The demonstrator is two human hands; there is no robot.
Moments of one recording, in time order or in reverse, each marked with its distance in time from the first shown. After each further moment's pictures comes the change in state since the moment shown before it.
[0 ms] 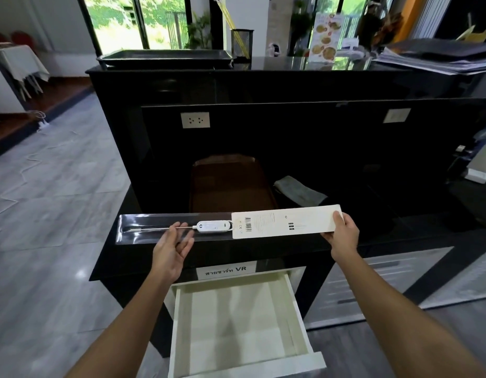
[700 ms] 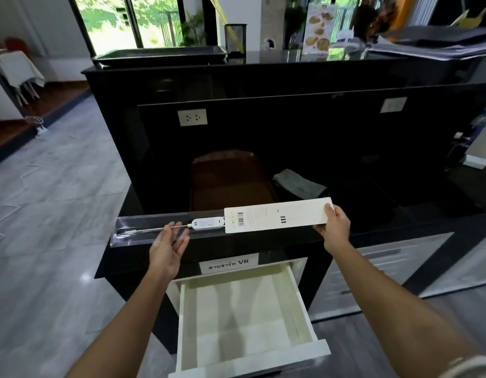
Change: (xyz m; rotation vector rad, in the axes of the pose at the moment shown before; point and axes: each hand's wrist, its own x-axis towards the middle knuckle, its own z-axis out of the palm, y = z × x) left_hand -0.005 0.004 -0.013 0.029 0.064 0.003; right_hand -0.015 0.009 0.008 -0.010 -0.035 0.027
